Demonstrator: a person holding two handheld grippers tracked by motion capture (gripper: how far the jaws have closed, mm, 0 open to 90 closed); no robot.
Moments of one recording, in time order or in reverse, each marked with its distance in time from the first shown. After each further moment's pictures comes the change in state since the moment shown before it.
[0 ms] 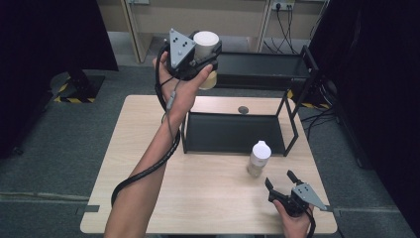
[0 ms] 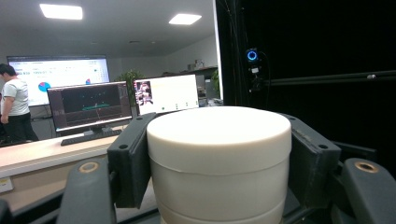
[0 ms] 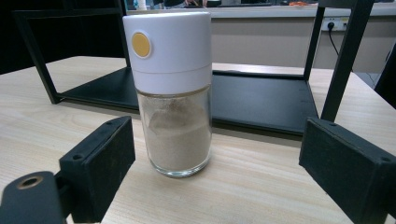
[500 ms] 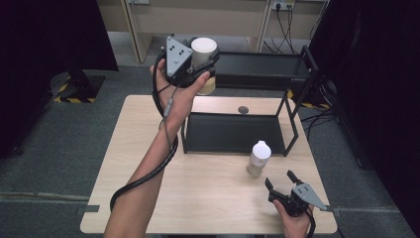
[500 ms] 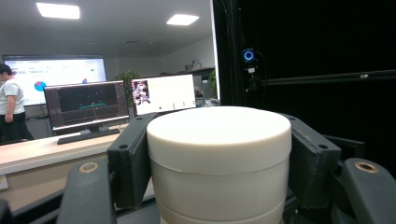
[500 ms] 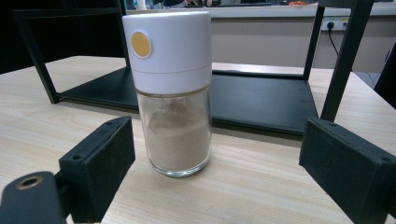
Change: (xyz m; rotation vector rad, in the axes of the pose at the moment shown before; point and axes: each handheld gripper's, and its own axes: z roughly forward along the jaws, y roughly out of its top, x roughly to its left) left arm -0.001 -0.009 -0.013 -0.003 -0.013 -0.005; right arm 0.000 0.000 0.000 0.002 -0.002 0.001
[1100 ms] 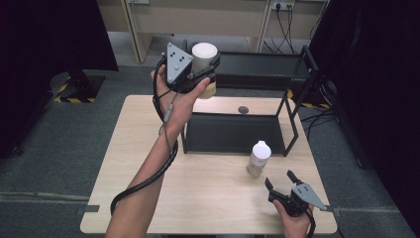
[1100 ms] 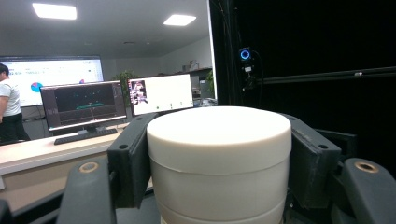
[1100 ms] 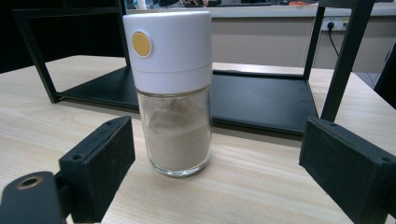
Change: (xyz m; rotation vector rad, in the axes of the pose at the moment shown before) left arm -0.002 -0.010 -0.008 0.002 -0.012 0.003; right arm 0.000 0.000 0.000 0.001 0.000 -0.003
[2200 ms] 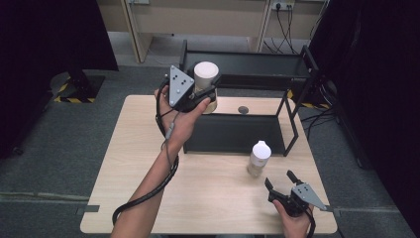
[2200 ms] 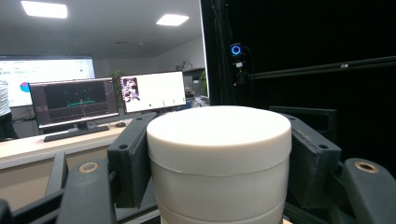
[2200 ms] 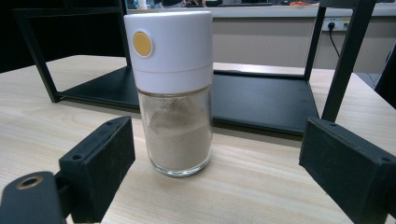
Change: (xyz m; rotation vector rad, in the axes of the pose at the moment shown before) left arm -0.009 -0.038 -0.017 -0.015 -0.026 -0.007; right arm 0.000 0.000 0.000 0.000 0.002 -0.001
